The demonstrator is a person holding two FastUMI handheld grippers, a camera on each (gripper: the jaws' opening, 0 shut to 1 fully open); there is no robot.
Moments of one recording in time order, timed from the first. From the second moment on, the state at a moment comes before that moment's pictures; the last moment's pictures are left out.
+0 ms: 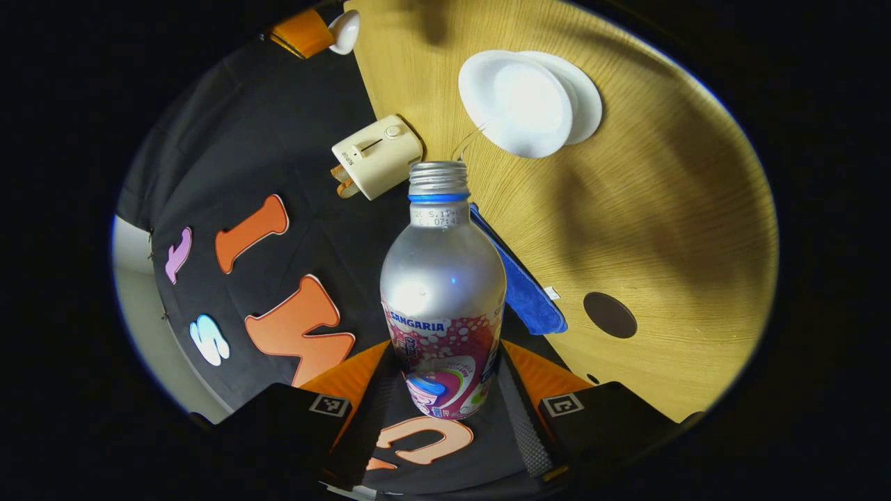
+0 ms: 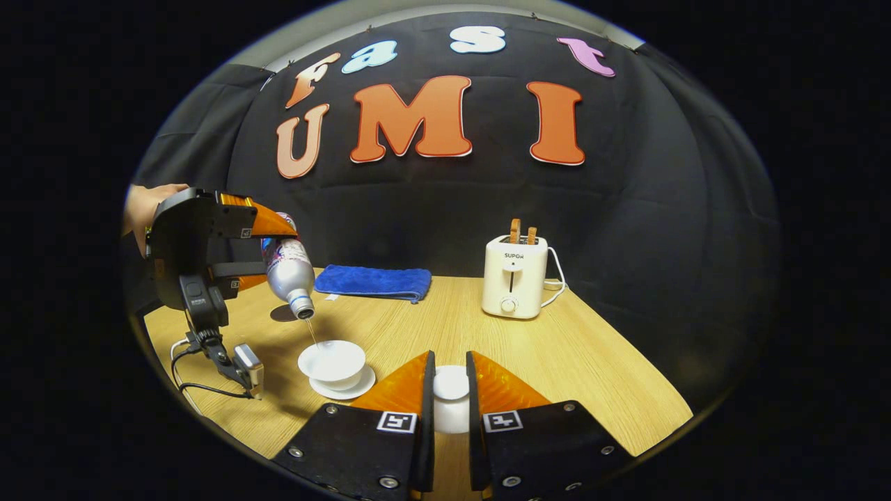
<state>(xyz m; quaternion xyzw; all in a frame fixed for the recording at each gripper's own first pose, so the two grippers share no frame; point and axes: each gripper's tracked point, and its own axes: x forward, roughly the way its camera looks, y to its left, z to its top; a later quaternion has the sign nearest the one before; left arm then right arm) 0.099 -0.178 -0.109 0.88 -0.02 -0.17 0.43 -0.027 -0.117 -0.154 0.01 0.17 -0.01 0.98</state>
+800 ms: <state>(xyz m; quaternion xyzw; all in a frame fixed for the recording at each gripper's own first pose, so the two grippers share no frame) 0.093 -0.190 -0.099 0.90 -0.04 -0.16 0.40 -0.032 -0.112 -0.151 0.01 0.17 0.01 0.99</state>
